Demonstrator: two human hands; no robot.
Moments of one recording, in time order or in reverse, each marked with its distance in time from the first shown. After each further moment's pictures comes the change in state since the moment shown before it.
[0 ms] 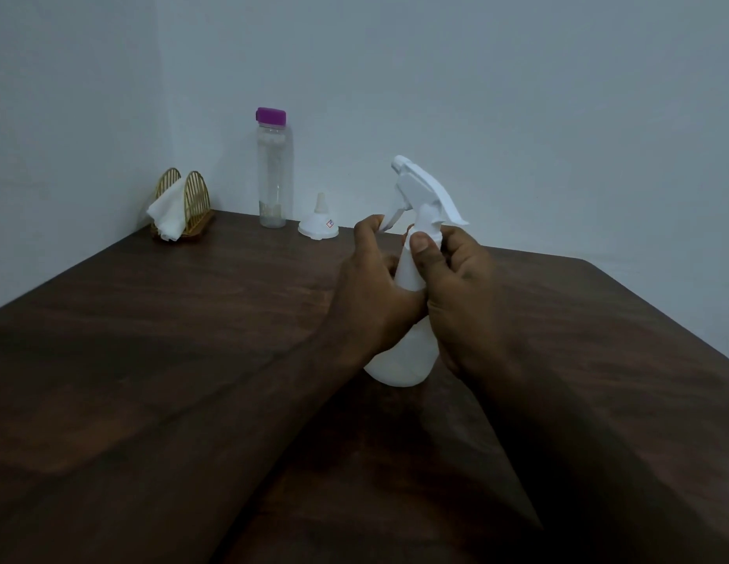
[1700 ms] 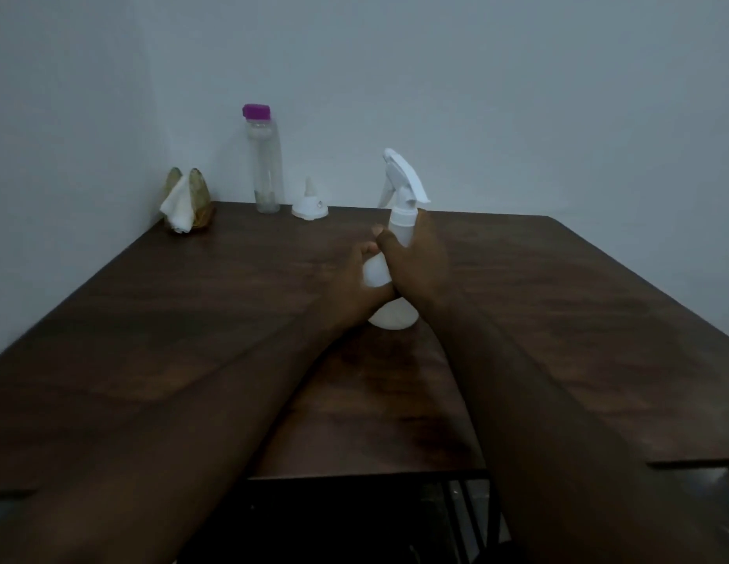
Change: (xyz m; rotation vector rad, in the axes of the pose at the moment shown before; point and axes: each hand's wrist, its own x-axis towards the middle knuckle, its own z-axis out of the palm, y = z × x) left_hand -0.032 0.005 -0.028 0.203 -0.412 -0.239; right_hand -0.019 -0.024 0.005 -0.400 0.120 0.106
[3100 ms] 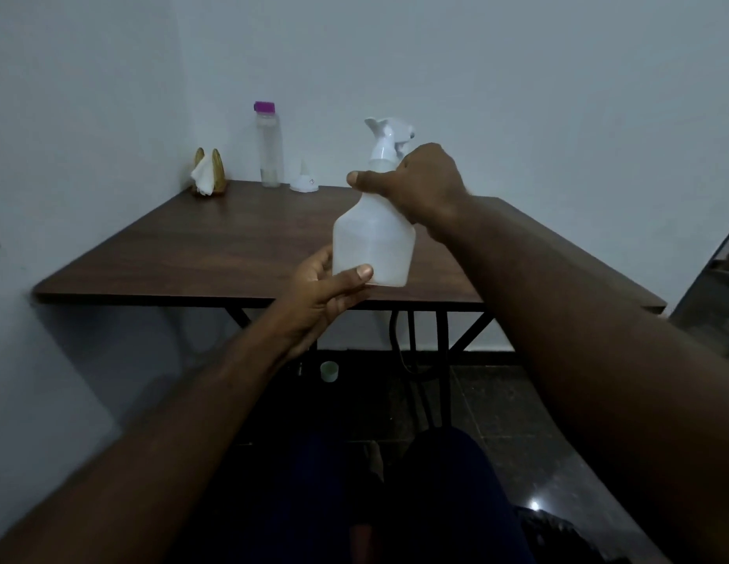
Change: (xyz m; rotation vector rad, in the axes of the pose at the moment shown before) left_hand -0.238 0.039 0.032 -0.928 -0.102 0.089; right_hand -0.144 -0.101 -0.114 -0.246 -0.119 -0.079
